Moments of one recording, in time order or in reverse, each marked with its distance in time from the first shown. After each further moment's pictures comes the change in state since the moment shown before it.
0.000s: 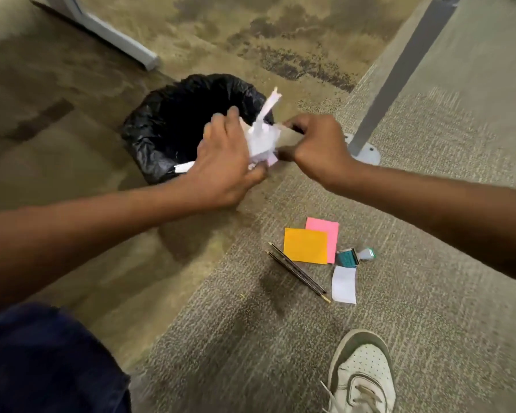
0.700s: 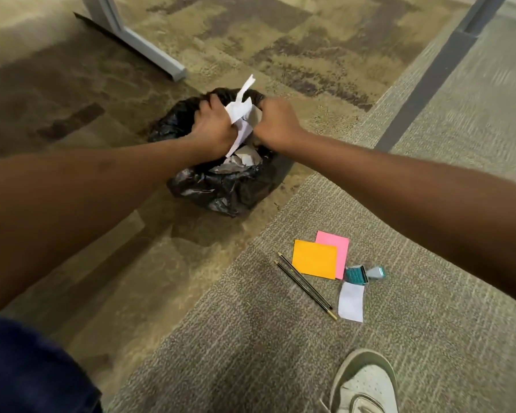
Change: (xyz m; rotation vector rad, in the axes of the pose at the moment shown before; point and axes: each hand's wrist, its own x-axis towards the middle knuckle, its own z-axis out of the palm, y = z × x) left_hand 0.079 -0.073 -0.002 -0.050 -0.017 -0.423; right_hand 0.085 -0.045 0.061 -0.262 -0.129 -0.154
